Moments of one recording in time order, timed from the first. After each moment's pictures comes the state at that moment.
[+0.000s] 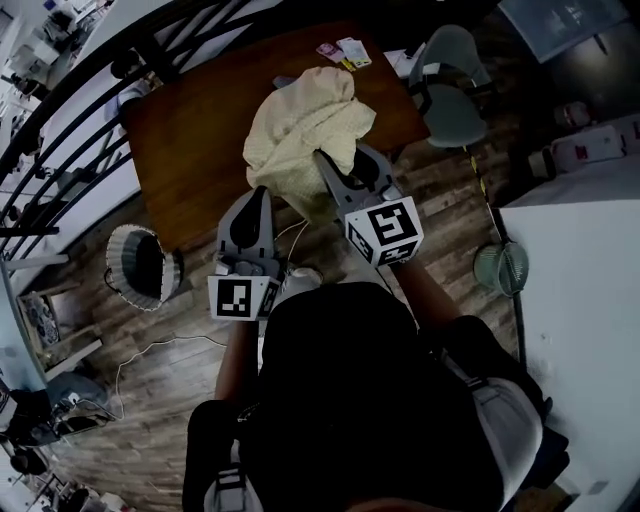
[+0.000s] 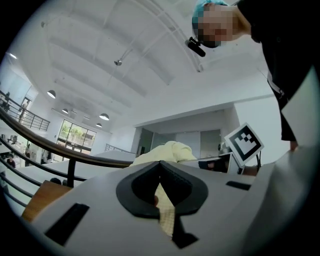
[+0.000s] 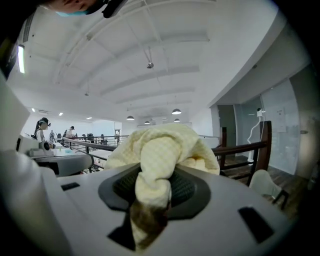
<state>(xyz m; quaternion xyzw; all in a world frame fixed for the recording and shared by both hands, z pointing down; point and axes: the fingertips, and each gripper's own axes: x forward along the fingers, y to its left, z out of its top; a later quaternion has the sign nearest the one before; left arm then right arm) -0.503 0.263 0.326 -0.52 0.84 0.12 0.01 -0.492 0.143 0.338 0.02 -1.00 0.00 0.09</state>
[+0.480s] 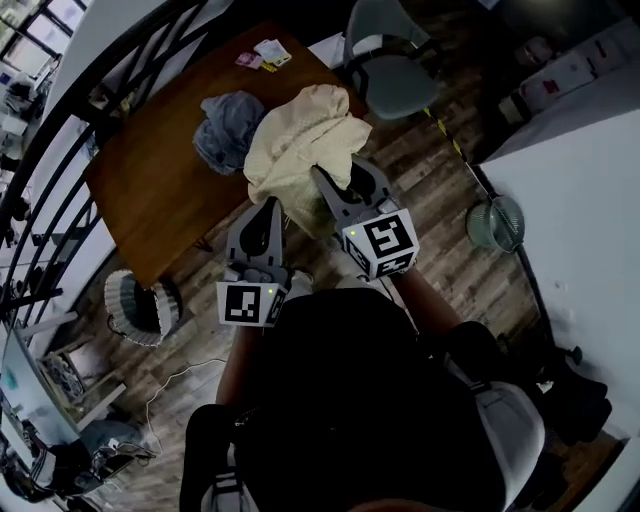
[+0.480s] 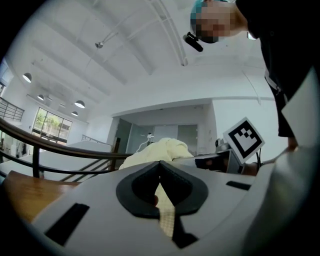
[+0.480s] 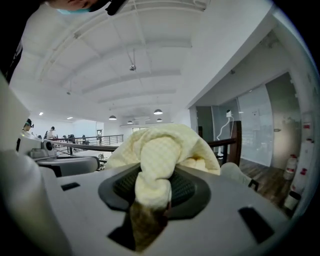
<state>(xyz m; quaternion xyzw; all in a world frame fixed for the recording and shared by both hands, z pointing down) -0.385 0.148 0.341 -0.63 0.77 0.07 -0.02 -0.356 0.050 0.348 0.13 -0.99 0.04 0.09</state>
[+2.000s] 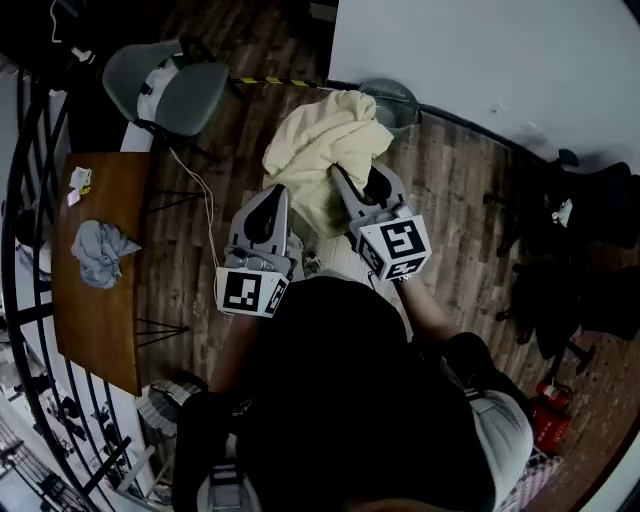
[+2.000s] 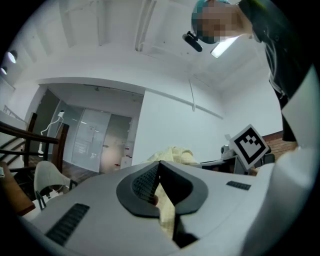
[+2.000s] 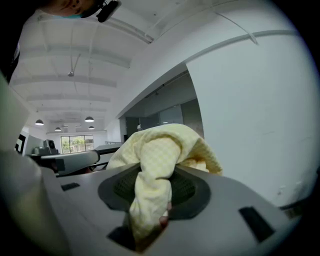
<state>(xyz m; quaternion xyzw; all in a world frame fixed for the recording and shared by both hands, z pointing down) 0.084 -0.009 0.335 -0.88 0.47 0.06 -0.03 0.190 -0.048 0.360 0.51 -0.85 0.09 0.04</state>
